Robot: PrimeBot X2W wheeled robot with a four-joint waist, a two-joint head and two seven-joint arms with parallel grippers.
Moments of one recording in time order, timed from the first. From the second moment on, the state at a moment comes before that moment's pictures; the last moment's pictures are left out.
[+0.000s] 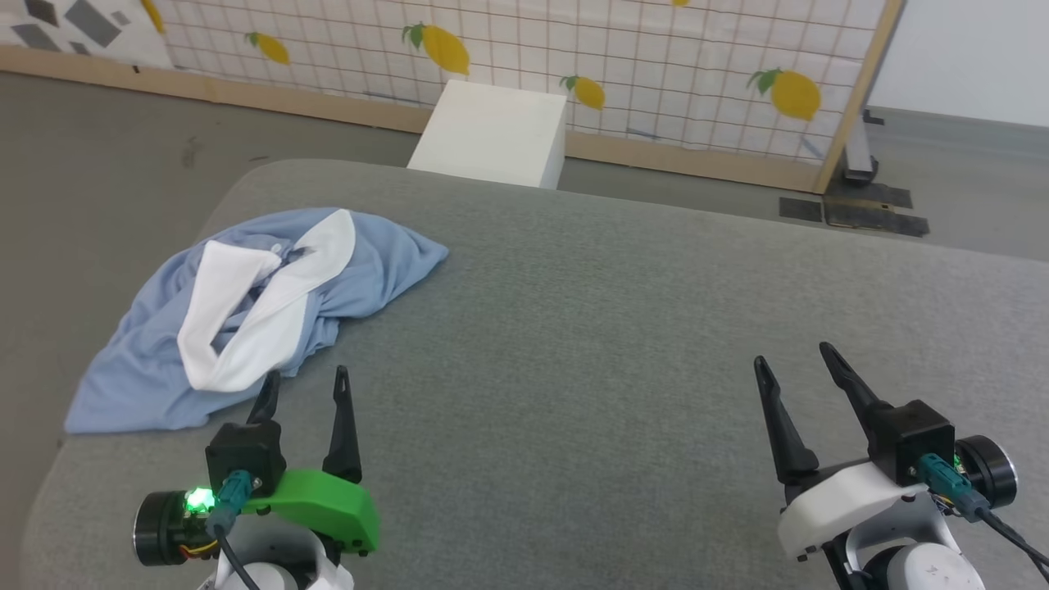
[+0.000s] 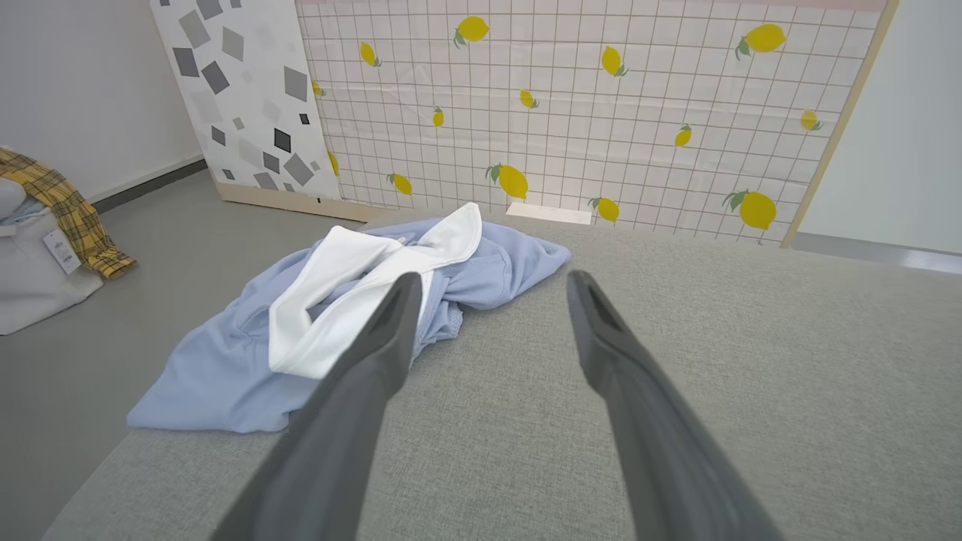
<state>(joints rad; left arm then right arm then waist) -0.02 0.07 -0.06 0.03 -0.09 0.07 -0.07 -0.02 -0.05 0.03 0.04 0.00 0.13 -0.07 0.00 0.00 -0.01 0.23</state>
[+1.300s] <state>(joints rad) 0.00 0.13 -0.10 0.03 -0.16 0.16 -0.12 -0.03 -0.05 0.07 0.09 -0.03 0.13 -0.12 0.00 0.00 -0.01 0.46</state>
